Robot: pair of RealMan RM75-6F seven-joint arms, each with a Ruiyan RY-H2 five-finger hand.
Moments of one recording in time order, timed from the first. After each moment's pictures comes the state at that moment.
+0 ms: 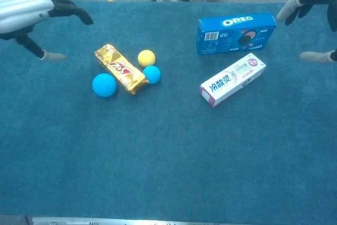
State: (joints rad) left arm -0.68 -1.08 -0.08 -1.53 1.78 0.96 -0.25; right arm 0.49 -0.84 -0.07 -2.03 -1.57 1.23 -0.13
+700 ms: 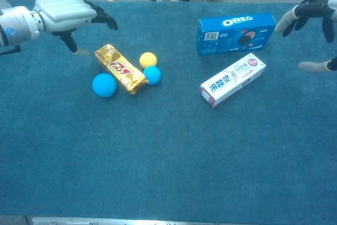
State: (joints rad) left arm -0.88 -1.28 -0.08 -1.31 1.64 0.71 -0.09; right arm 0.46 -0.86 -0.04 -1.99 -1.58 1.16 -0.09
